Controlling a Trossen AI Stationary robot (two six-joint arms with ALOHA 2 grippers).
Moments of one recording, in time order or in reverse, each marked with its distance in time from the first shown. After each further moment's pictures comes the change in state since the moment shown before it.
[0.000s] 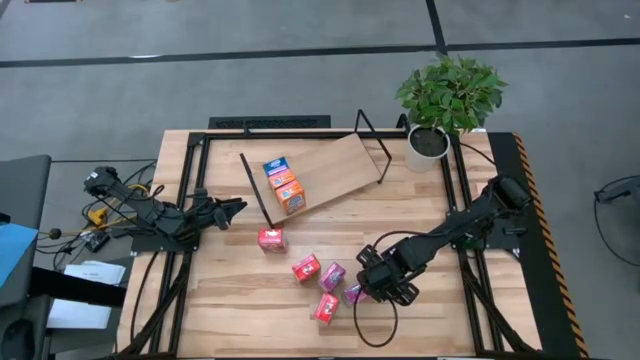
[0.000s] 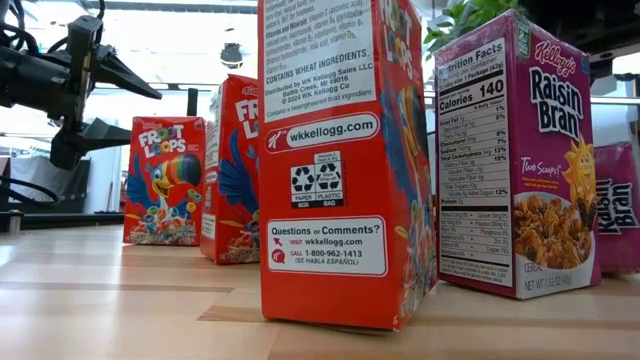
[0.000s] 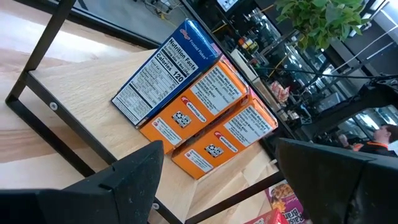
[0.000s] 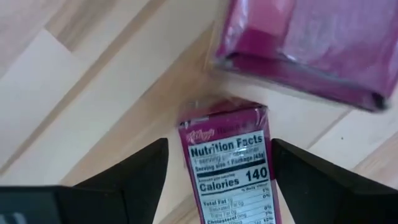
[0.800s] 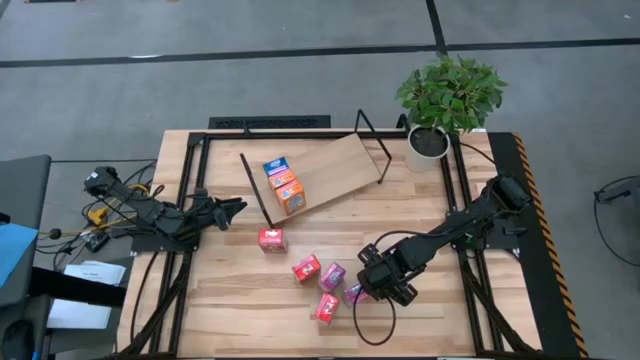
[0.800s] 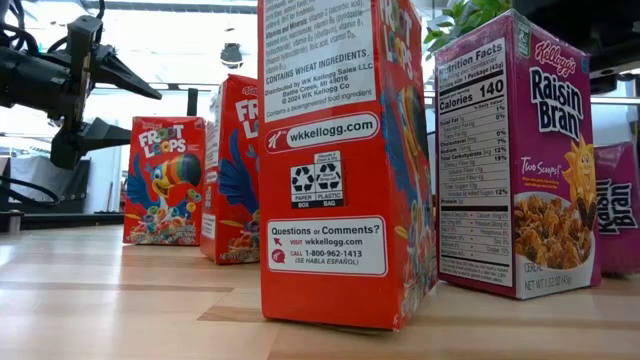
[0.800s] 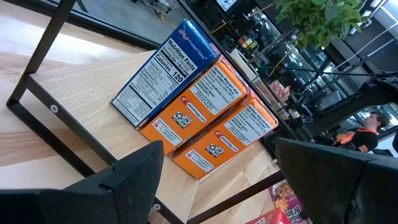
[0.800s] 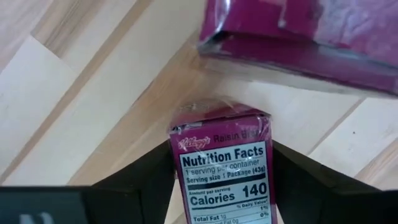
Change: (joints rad) left arm 0.000 0.000 0.000 0.000 0.000 0.016; right arm 0.001 0.000 -0.046 0.052 0.000 0.062
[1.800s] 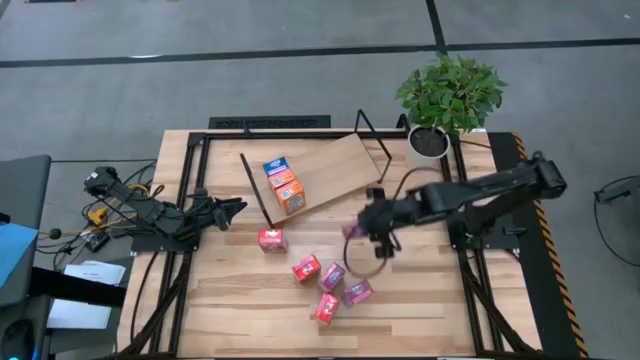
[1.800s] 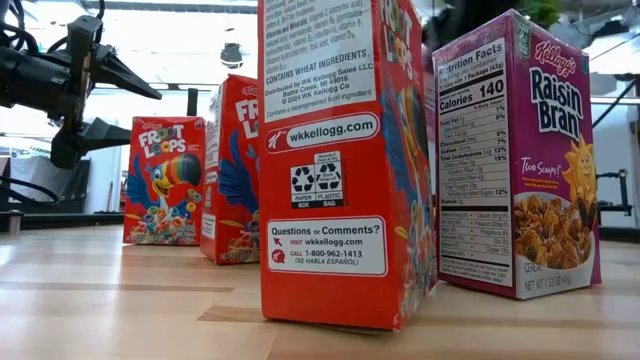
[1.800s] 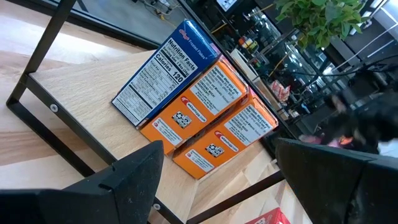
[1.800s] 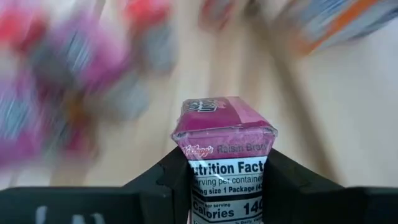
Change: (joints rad) left arm 0.000 0.000 0.000 0.000 0.000 -0.005; right arm -0.288 -0.348 -0.022 0.130 0.177 0.237
